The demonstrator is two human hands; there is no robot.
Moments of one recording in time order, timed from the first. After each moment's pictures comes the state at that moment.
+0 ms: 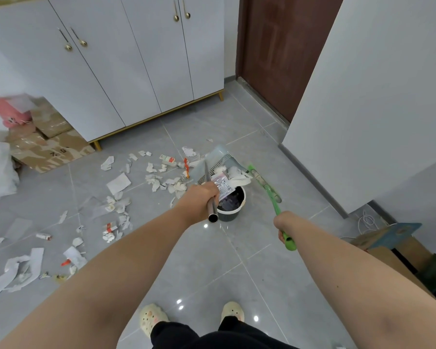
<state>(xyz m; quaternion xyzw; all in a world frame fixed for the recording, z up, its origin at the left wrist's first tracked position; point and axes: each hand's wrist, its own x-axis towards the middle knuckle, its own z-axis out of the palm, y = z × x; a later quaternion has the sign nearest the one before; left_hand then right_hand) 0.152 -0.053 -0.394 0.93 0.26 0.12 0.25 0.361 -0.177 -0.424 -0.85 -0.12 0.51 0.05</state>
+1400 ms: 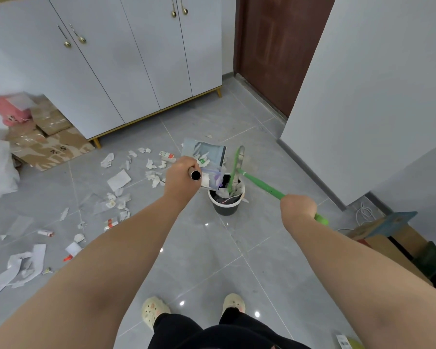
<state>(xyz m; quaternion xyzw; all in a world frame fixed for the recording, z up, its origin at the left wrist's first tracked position) 0.142 -0.053 -0.386 0.80 0.46 0.33 0.22 0.347 -0.208 -0.392 -0.85 -0.43 0.15 -0.26</state>
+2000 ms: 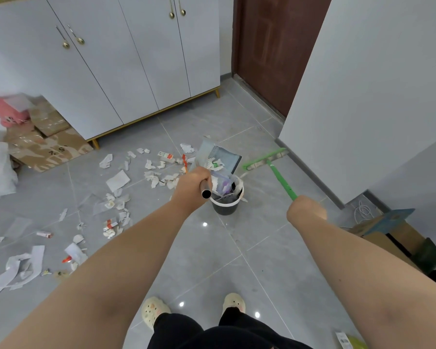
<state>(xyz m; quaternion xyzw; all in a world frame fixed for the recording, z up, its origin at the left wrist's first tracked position) 0.136 -0.068 -0.401 0.88 0.36 0.20 0.24 0.353 -0.226 -0.388 -0.94 -0.25 0.23 -0.10</state>
